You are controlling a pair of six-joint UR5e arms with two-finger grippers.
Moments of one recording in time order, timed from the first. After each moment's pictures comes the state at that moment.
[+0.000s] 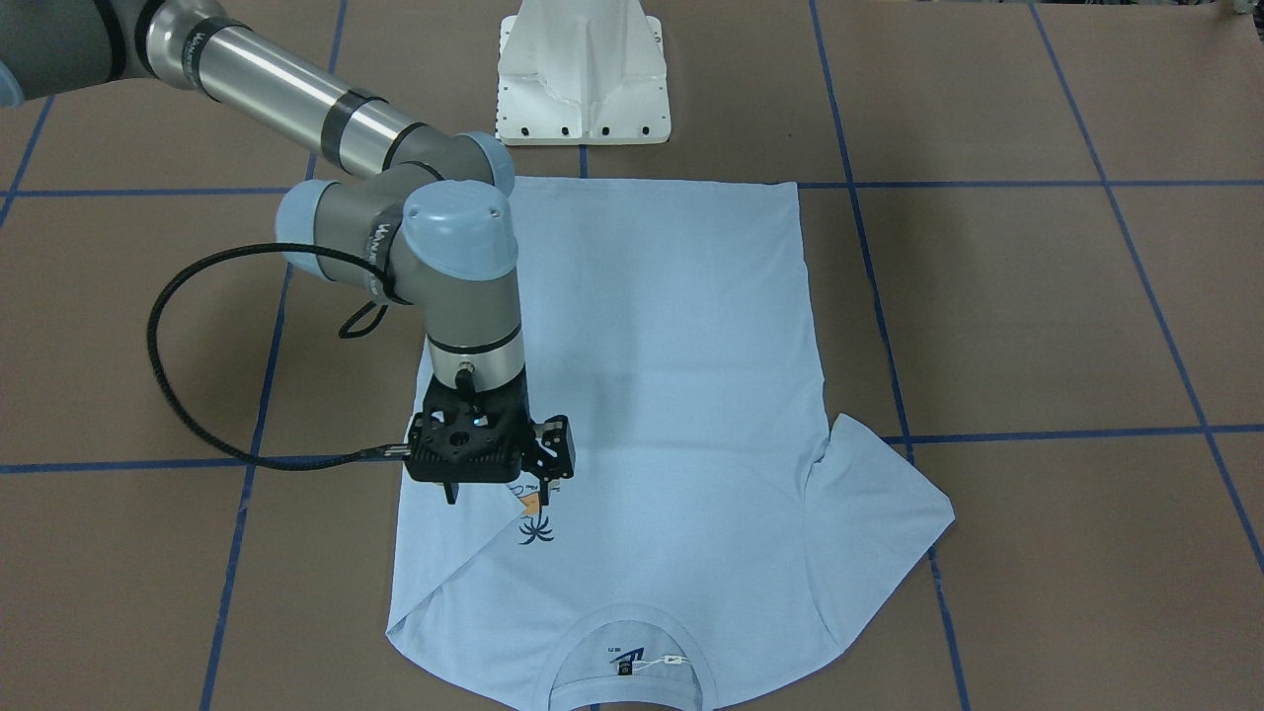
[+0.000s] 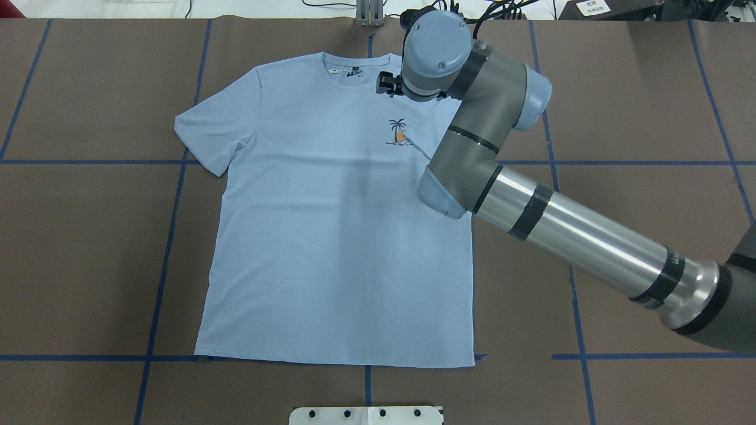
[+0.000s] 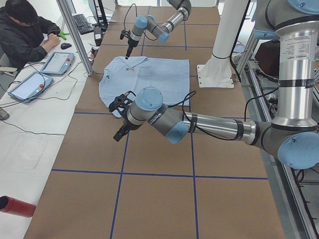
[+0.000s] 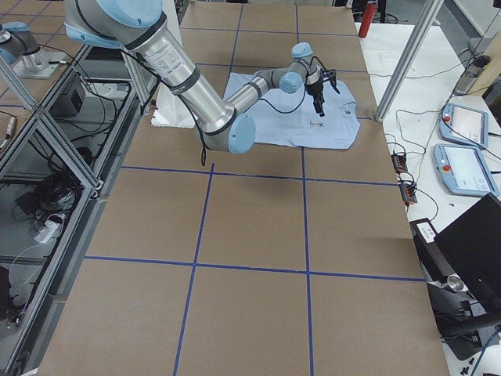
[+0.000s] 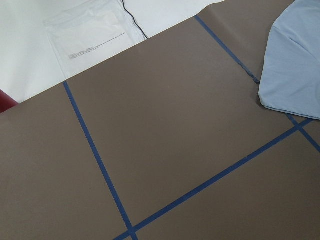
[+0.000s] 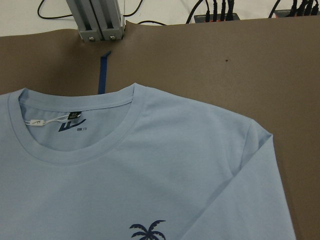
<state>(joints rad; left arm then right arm) -1.55 -1.52 -1.77 -2.17 -2.39 -0.03 0.76 -0.68 1.26 -1.29 1.73 1.11</state>
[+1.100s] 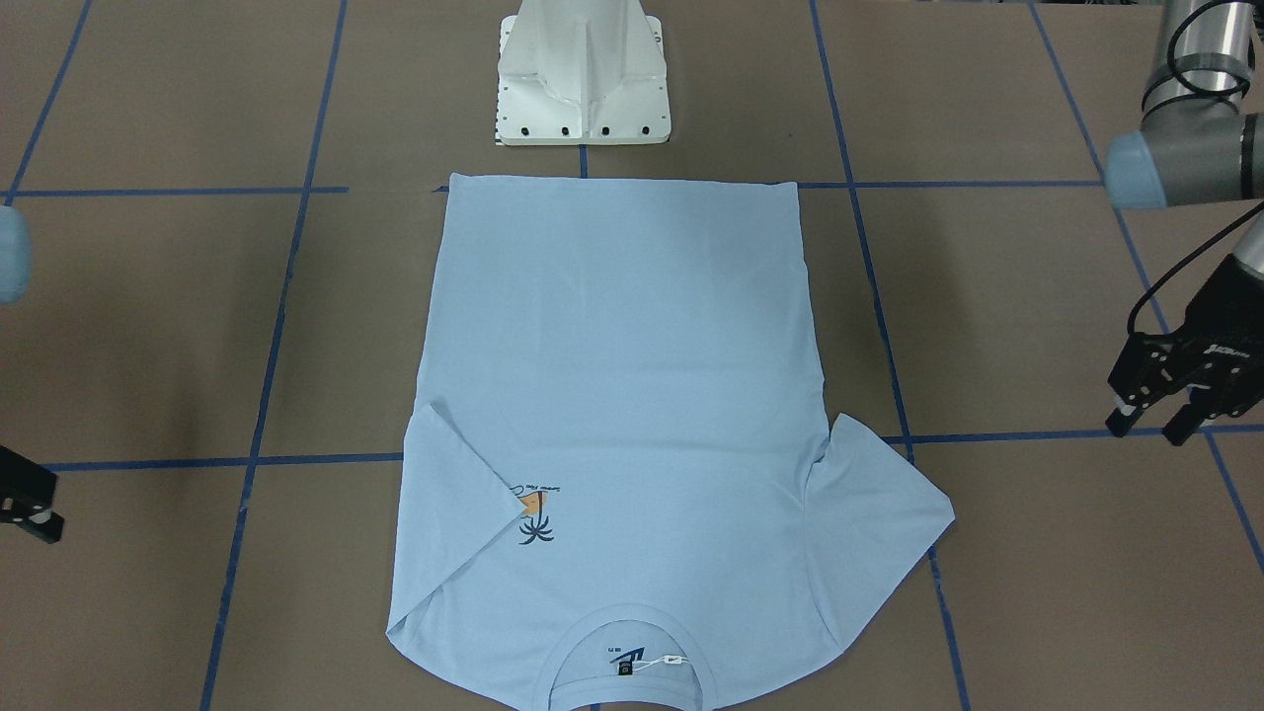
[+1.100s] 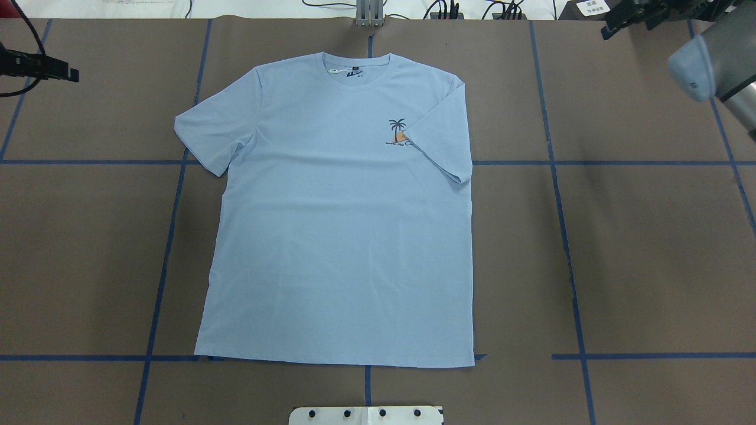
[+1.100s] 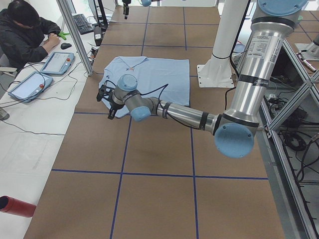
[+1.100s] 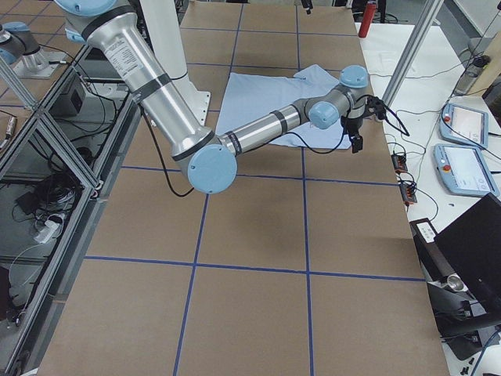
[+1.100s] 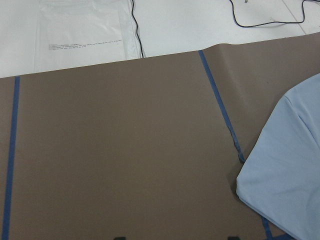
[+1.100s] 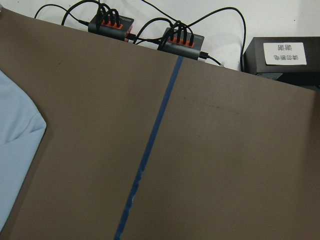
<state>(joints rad) -1.16 -1.83 -1.50 -2.35 -2.07 -0.80 1.28 -1.05 1.40 -1.29 2.27 0.34</state>
